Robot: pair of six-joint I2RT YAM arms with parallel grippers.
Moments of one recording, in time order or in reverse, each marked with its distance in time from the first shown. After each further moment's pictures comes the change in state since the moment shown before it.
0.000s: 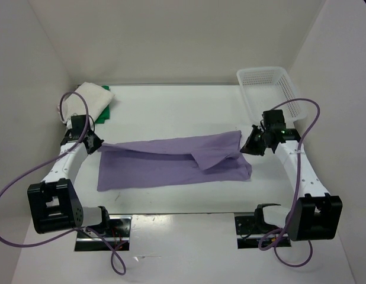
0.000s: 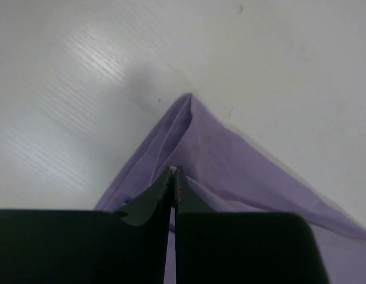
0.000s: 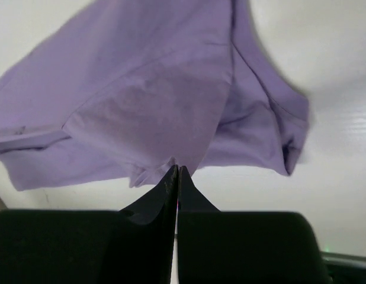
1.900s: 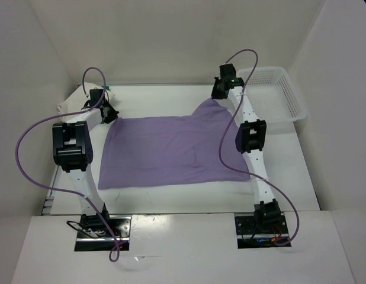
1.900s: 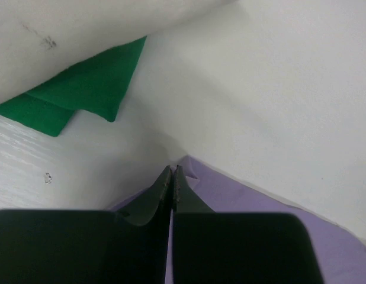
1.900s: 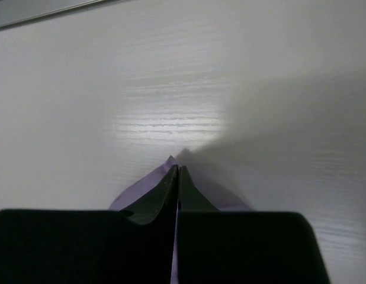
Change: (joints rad) left arm -0.074 0.731 0.562 0.226 0.169 -0.036; right arm 0.174 1.674 1.862 -0.021 0.170 -0.121
